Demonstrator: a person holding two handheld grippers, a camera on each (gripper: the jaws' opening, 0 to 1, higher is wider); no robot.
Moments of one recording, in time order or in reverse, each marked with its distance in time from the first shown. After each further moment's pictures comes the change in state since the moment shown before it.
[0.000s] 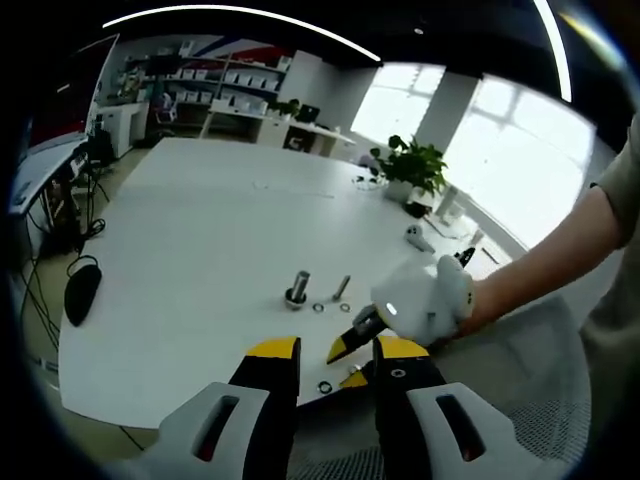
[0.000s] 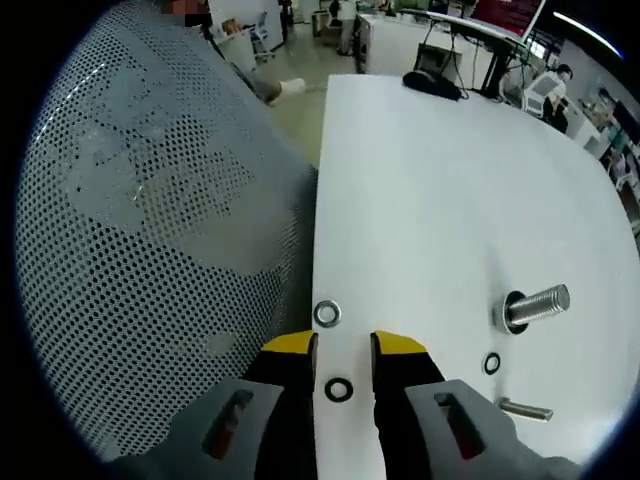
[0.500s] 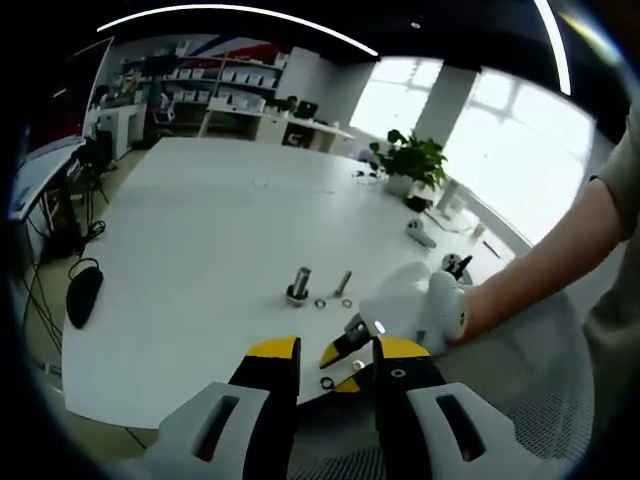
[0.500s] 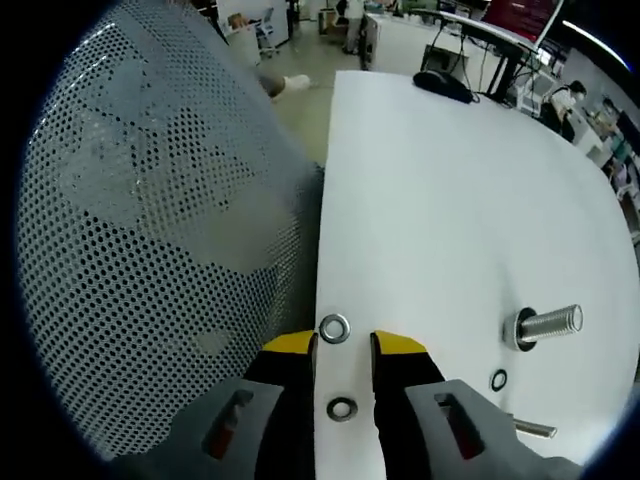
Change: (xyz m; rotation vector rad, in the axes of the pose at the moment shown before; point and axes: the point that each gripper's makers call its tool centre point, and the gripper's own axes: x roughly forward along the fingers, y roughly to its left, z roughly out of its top) left arm 0.000 0.002 -0.002 0.012 0.010 0.012; right arm 0.014 0.002 0.003 -0.034 0.012 -0.019
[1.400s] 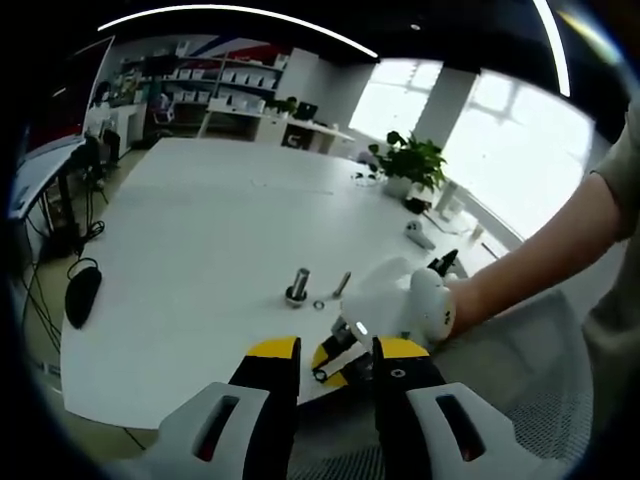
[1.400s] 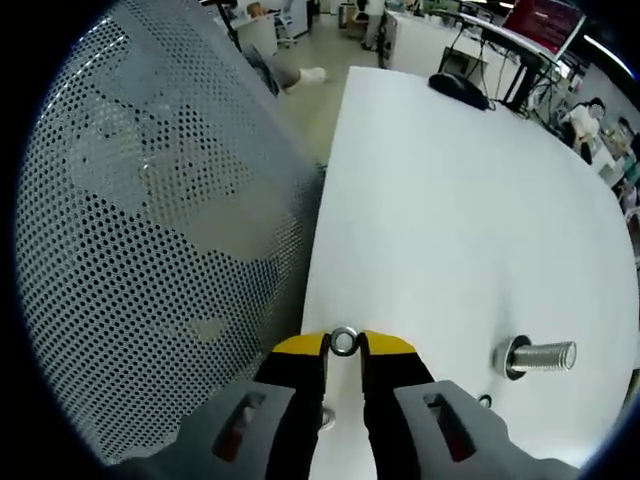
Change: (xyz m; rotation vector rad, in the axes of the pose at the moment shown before) left arm 0.000 0.000 0.001 -0.003 -0.007 -0.006; right arm 0.004 -0.007 0.007 -0.093 0.025 0.035
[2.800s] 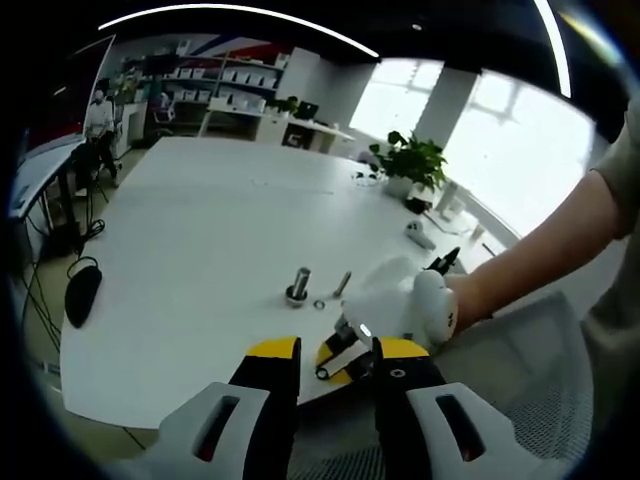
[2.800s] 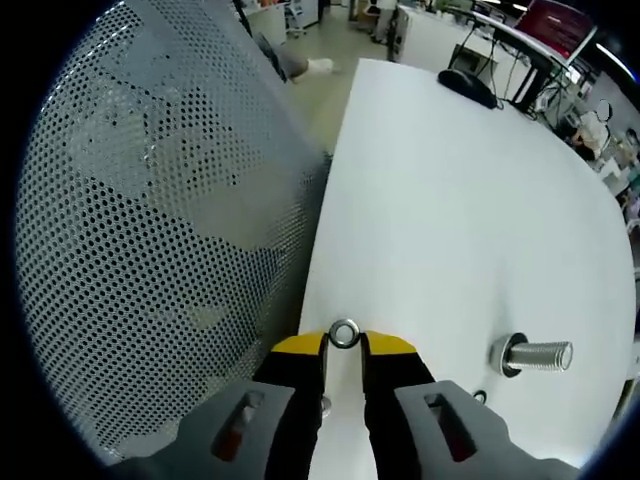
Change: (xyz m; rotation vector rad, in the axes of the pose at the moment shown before) left arm 0.000 0.001 -0.001 -0.003 0.005 0.000; right arm -0.002 -0.001 -0.007 -0.030 0.043 0.004
